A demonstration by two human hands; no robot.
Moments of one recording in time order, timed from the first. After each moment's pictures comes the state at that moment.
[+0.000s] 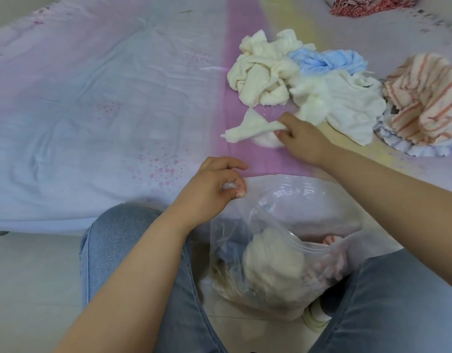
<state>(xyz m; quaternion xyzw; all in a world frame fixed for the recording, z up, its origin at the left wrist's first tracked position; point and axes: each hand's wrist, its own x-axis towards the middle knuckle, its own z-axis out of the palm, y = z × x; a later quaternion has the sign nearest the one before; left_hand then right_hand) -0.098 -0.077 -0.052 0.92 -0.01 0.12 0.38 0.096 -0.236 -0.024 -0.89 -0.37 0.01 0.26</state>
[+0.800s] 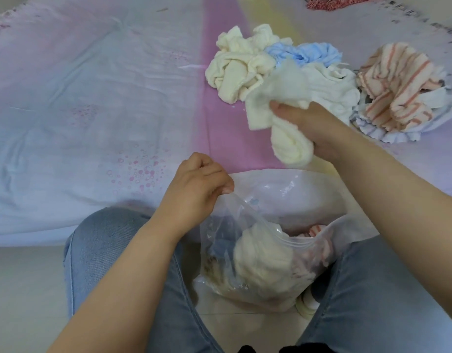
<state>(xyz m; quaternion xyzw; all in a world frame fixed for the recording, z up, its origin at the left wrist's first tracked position) -0.095 -0.087 -0.061 0.95 -0.09 0.26 0.17 0.075 -0.270 0.015 -0.73 -0.18 0.22 0.63</state>
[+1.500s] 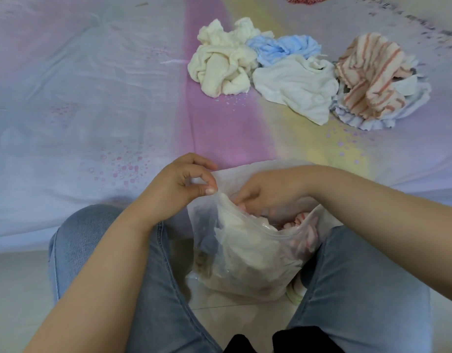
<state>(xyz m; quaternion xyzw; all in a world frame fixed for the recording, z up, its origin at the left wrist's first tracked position) -0.105 -0.088 -0.039 0.89 -0.01 0.06 0.45 -0.004 -0.280 -0.010 -0.80 -0.40 0.43 0.11</state>
